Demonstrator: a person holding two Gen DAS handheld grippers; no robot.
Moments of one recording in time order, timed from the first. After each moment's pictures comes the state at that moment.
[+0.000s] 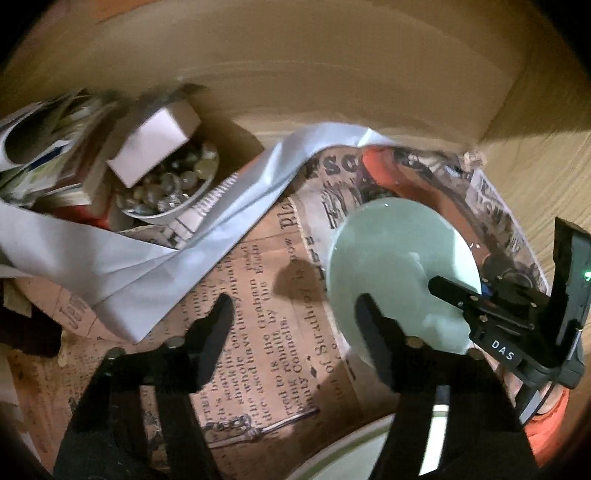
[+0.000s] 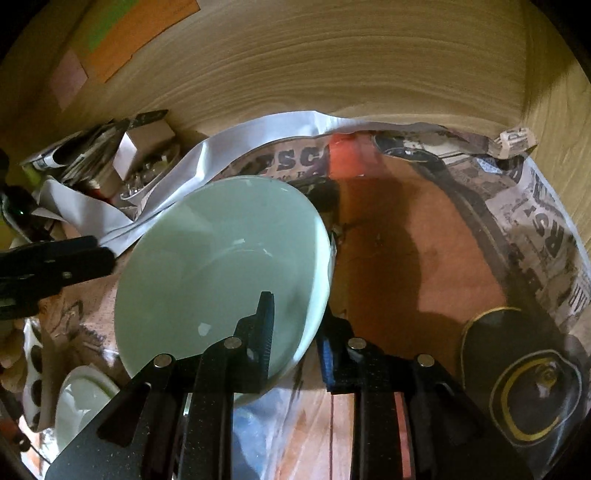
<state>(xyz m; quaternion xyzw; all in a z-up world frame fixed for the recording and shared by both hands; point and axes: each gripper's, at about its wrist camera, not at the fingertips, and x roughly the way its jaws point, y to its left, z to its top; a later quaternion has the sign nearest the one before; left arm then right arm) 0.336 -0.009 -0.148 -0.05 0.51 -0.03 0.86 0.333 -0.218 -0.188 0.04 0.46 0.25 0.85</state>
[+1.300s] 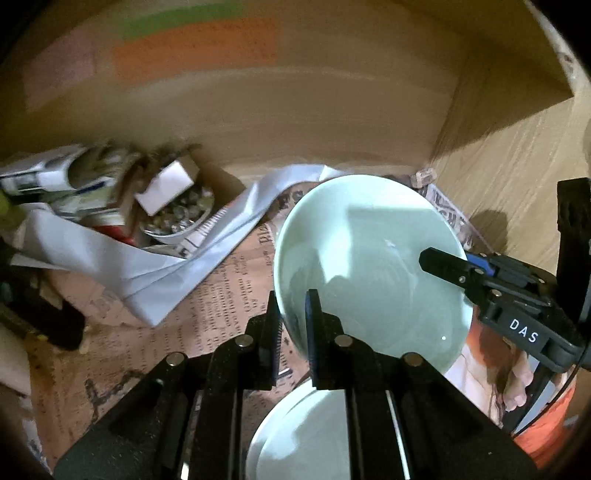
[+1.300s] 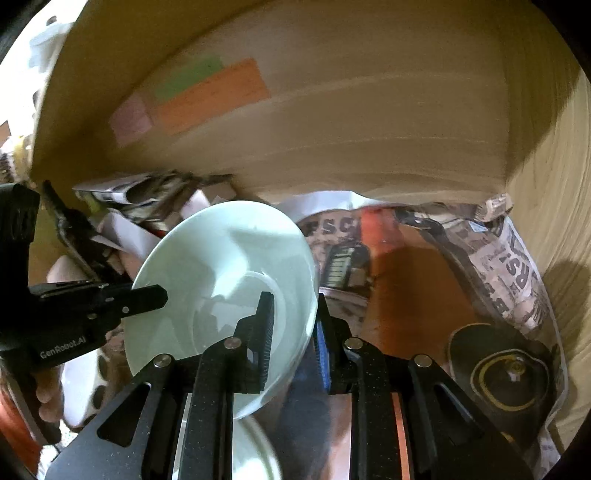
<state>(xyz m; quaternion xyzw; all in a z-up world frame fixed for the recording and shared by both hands) 0.250 -0.020 -0.095 -0.02 0.42 -0.05 0.91 0.280 -0.213 -0.116 0.05 0.35 0.28 0.89</state>
